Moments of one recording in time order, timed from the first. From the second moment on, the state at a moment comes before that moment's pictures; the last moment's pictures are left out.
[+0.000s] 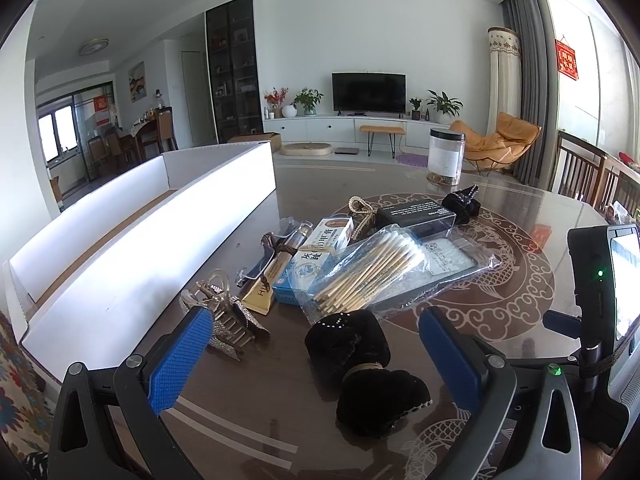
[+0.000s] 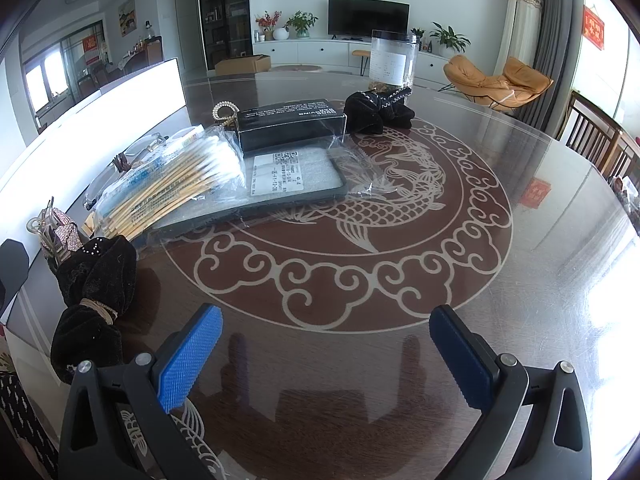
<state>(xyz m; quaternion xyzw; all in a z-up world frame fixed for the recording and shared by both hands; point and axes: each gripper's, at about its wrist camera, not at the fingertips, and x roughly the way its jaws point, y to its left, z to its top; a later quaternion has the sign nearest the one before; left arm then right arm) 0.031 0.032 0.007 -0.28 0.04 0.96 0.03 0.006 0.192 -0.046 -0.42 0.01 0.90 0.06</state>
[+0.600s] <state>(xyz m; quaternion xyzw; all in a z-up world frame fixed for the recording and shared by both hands) 0.007 0.017 -0.016 -0.36 0.00 0.93 0.02 0.005 0.192 -0.047 -0.43 0.01 0.90 0.06</state>
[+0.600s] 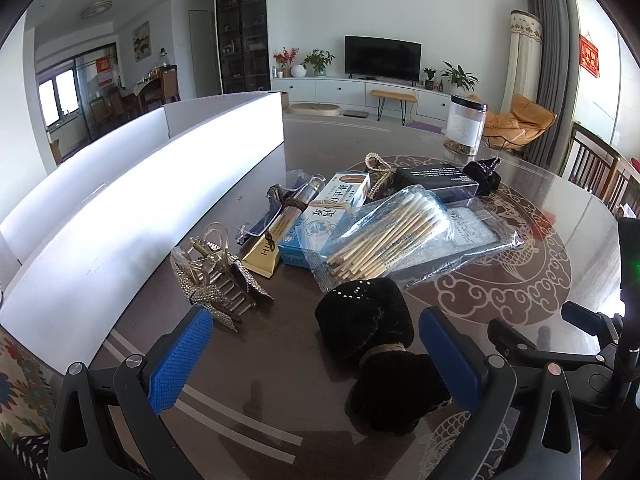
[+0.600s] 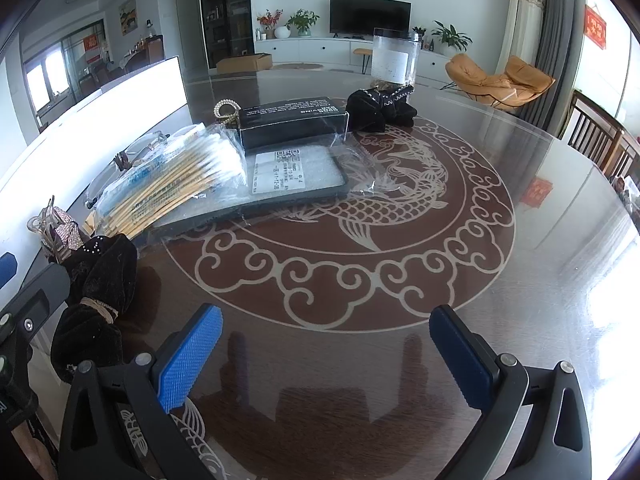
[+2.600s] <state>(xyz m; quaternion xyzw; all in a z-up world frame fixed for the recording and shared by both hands) -0.012 0.033 -0.037 -0.42 -0.01 0.91 0.05 0.015 0.230 -0.034 -0.44 0.03 0.90 -0.01</state>
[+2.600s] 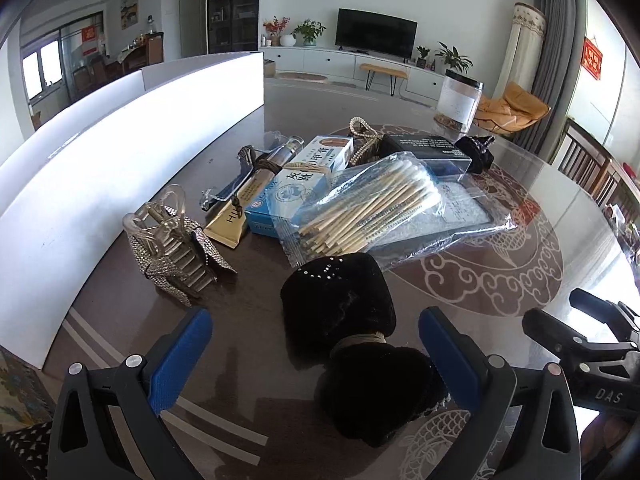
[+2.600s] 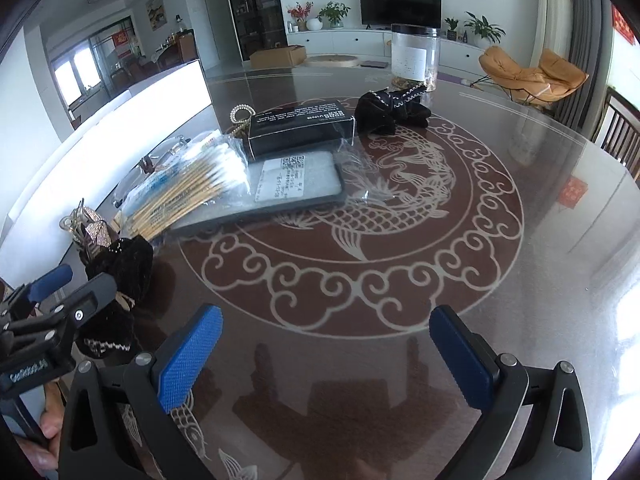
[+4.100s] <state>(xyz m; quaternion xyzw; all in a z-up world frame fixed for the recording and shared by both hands) -0.028 0.035 -0.061 -0.47 0.03 0.88 0.05 0.025 0.244 -0.043 -0.41 0.06 0.91 0.02</state>
